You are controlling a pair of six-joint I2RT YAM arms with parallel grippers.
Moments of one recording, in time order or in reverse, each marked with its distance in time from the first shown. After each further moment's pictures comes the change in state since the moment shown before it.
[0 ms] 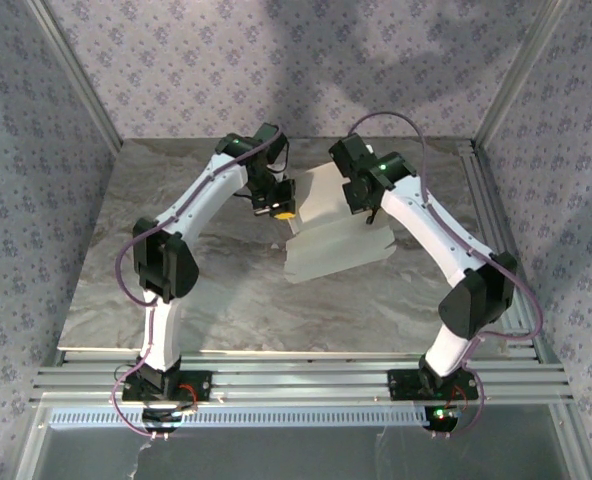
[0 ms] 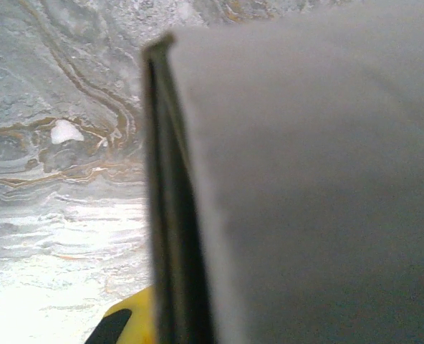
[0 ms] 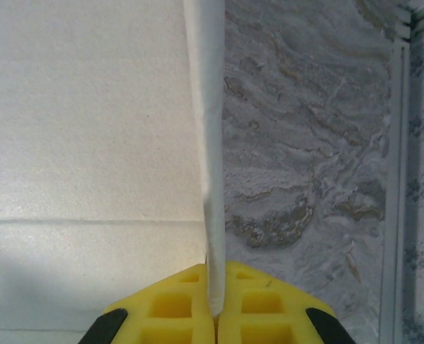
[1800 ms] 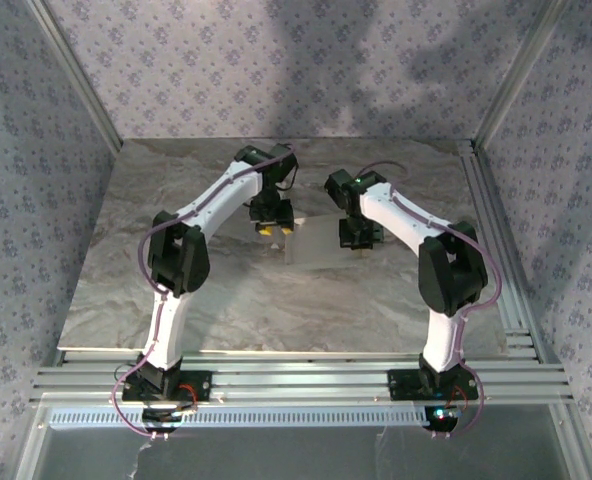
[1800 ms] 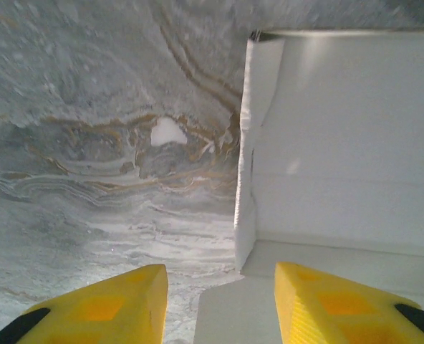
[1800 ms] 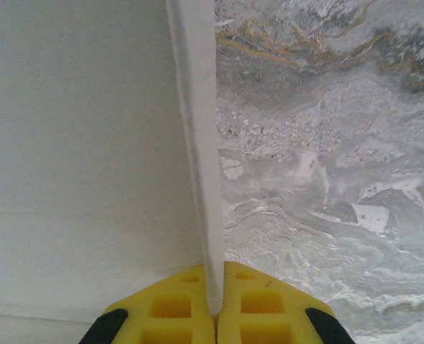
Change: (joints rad) left arm -0.024 0.092 -0.039 -0.047 -0.221 0.037; right arm -0.057 0.180 -0.217 -0.028 -0.314 0.351
